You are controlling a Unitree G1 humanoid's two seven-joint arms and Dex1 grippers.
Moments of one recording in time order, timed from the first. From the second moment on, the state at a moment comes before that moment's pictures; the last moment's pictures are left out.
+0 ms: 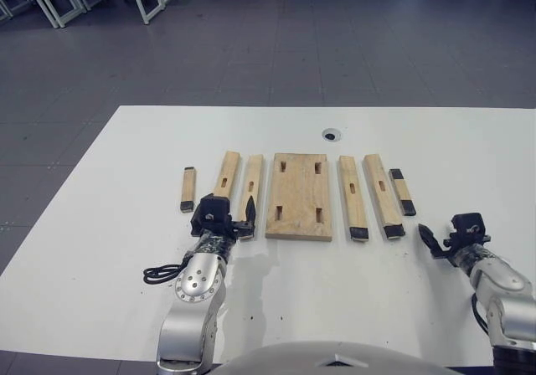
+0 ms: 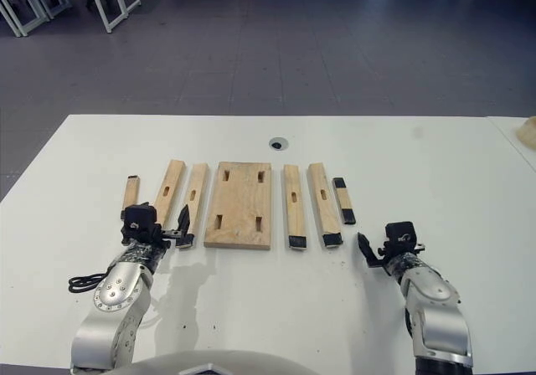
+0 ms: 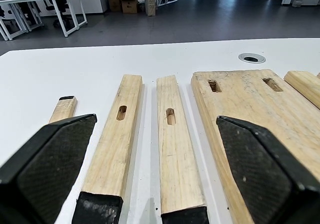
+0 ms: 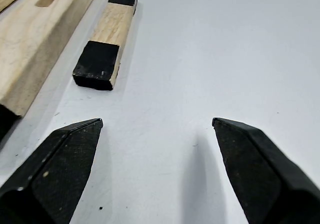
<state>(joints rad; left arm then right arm) 0.30 0.03 -0.11 -0.65 0.05 0.58 -0.01 0.23 -0.42 -0.25 -0.17 0.14 0.46 0.39</state>
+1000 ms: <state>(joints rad) 0.28 0.04 -0.12 -0.66 0.06 0.59 -0.01 -0.10 -0.44 -0.11 0.13 0.21 0.56 0.39</state>
